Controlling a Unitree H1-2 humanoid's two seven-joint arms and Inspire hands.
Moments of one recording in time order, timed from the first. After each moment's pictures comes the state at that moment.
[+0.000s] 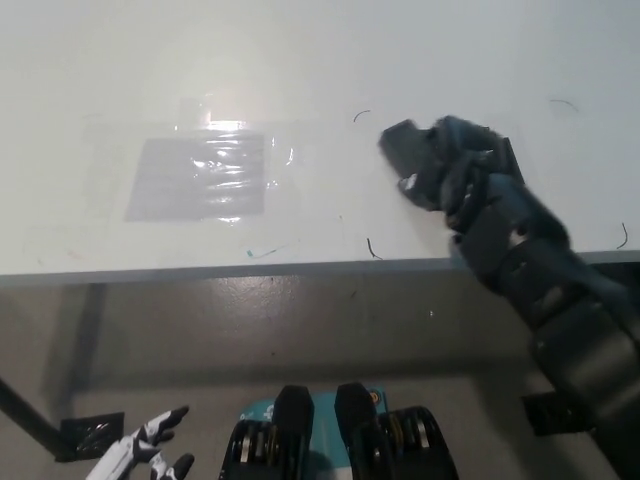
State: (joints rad) left_arm 0.21 0.35 -0.05 -0.08 0.05 -0.22 -0.27; right_arm -1.21 -0.01 0.46 1.43 -0.50 0.23 -0.15
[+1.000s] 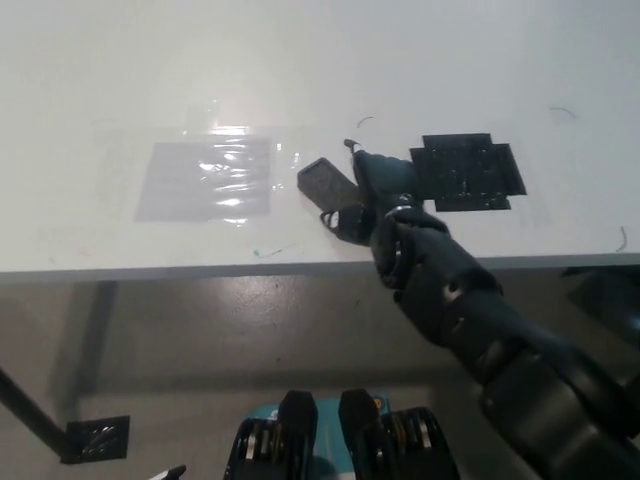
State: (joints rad) left_arm 0.34 0.35 -0.06 -0.08 0.06 -0.26 -0.27; right_arm -1.09 0.07 0.55 1.37 -0.55 0.17 -0.24
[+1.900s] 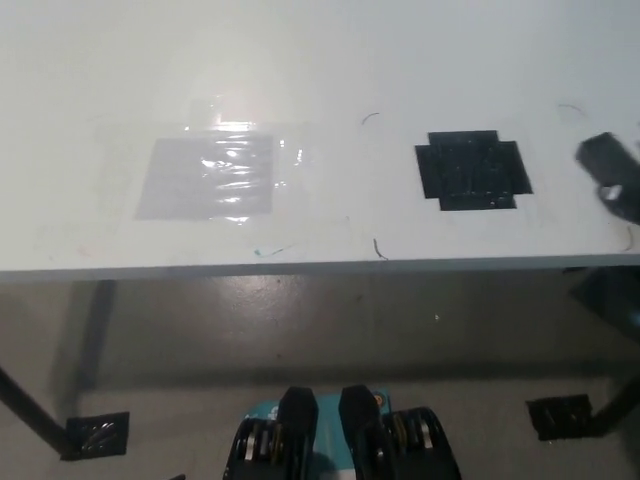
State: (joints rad) left_arm 0.34 0.35 -0.06 -0.06 0.07 -0.28 -0.27; right_arm -1.02 -0.46 0.43 1.36 -0.48 0.11 -0.17
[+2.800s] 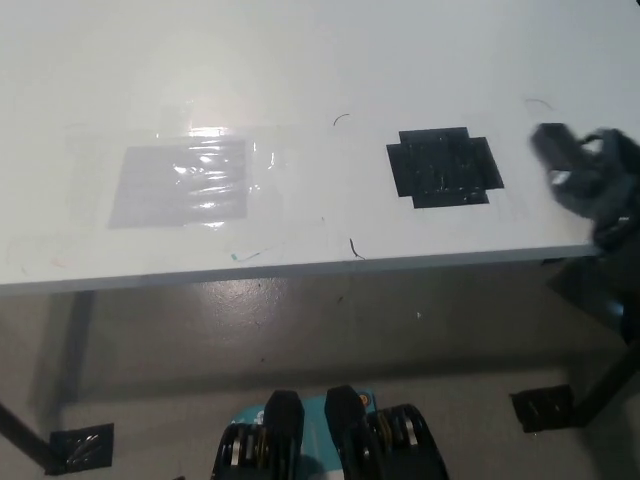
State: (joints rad) left_arm 0.34 0.35 -0.06 -0.04 0.08 -0.28 -0.27; right_arm -1.06 -0.25 0.31 1.36 -0.43 0.14 -0.22
